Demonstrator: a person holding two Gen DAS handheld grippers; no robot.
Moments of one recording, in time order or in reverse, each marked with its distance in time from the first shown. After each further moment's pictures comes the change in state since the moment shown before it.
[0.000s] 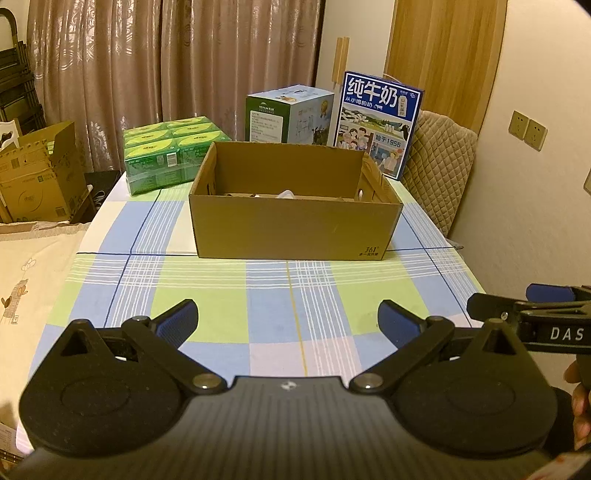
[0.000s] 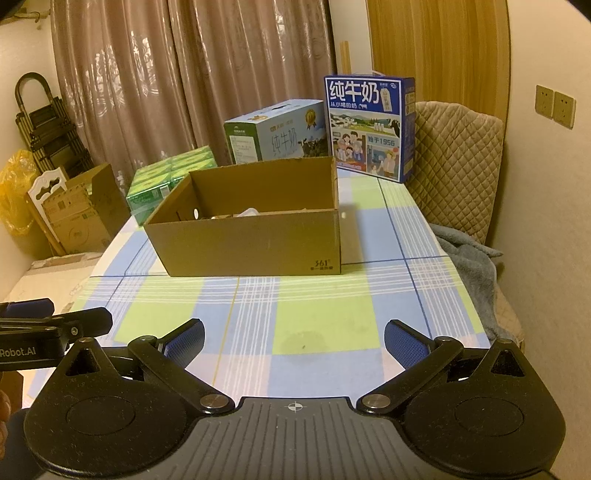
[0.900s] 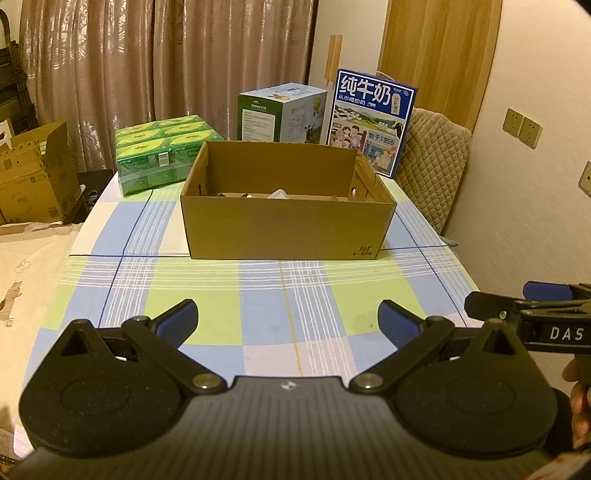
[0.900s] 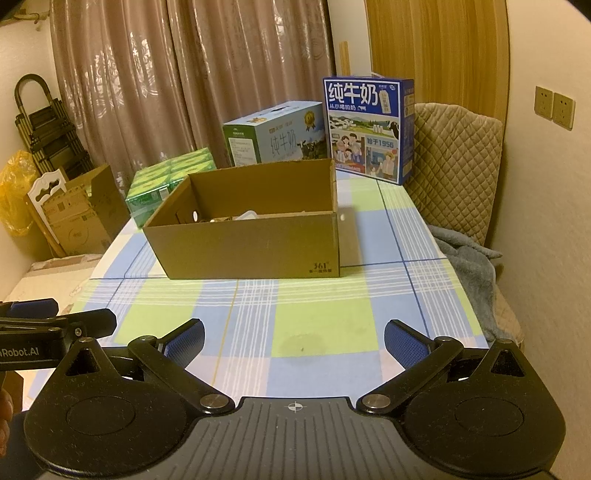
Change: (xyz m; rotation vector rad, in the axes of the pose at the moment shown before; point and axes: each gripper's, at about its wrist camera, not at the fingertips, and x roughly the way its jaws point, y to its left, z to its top) left arm 0.005 -0.001 0.005 0.010 0.008 -0.024; right arm 0.000 -0.001 0.000 0.001 -0.002 -0.003
